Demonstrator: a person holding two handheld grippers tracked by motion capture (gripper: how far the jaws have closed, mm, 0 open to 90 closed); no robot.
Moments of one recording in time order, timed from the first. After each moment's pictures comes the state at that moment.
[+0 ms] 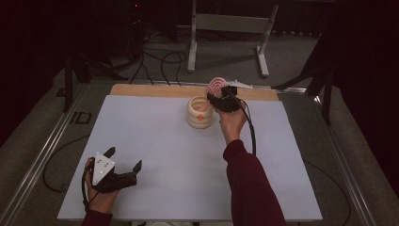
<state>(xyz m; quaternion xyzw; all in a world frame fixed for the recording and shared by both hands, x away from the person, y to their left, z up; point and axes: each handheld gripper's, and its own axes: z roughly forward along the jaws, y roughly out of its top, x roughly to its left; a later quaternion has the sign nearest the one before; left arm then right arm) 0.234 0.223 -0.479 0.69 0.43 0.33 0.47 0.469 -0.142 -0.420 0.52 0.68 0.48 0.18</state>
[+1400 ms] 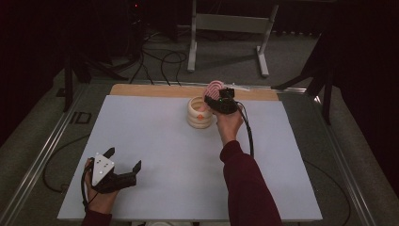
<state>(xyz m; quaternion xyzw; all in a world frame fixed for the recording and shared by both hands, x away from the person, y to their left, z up) 0.233 0.224 -0.480 0.69 0.43 0.33 0.47 0.476 -0.138 -0.437 0.54 0.67 0.49 0.16</state>
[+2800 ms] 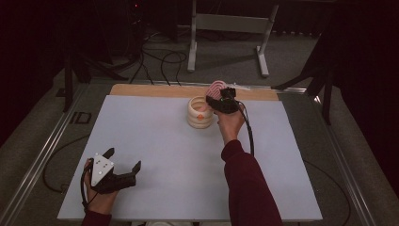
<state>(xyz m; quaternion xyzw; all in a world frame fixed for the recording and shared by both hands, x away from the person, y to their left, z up) 0.232 0.225 -0.480 0.69 0.43 0.33 0.47 0.479 -0.142 -0.438 0.55 0.67 0.47 0.17</state>
